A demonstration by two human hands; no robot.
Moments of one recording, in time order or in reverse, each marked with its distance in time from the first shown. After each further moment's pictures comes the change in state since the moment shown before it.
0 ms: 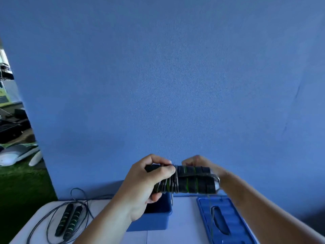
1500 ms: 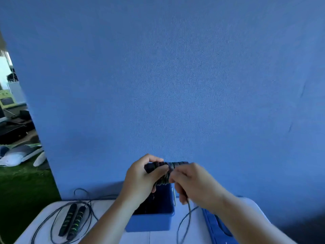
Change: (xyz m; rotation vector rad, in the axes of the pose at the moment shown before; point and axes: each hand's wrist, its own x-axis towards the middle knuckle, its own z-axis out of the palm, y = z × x) left_hand 0.045 -0.040 -0.028 0.385 0.209 0.265; right_hand -0.028 -0.065 0.062 -0.051 0.257 0.193
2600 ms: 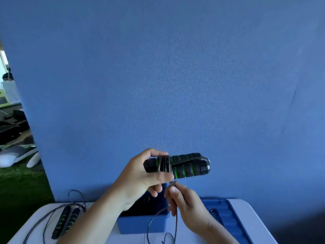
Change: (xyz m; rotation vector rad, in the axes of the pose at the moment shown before) left_hand -0.014 0.047 -0.010 -0.286 -0.330 -0.037; right_hand 0.001 0.079 0.042 0.248 0.049 -0.284
